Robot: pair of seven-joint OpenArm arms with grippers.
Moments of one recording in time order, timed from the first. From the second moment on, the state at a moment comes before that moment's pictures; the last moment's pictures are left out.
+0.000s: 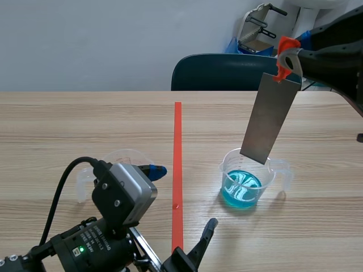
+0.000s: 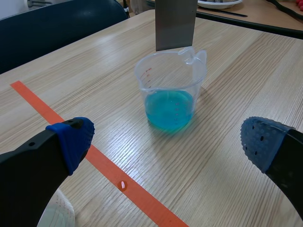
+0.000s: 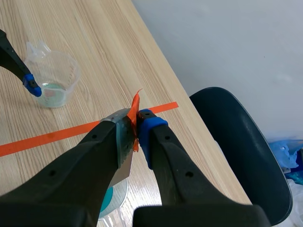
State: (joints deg) left arm 15.6 -29.5 42.1 93.2 -5.8 -1.9 -21.6; right arm -17.6 49.2 11.8 119.4 23.3 45.4 -2.6
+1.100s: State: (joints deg) left arm -5.5 -10.9 42.2 70.7 -6.5 -8.5 -19.2; right arm -17.6 49.2 11.8 119.4 23.3 45.4 -2.7
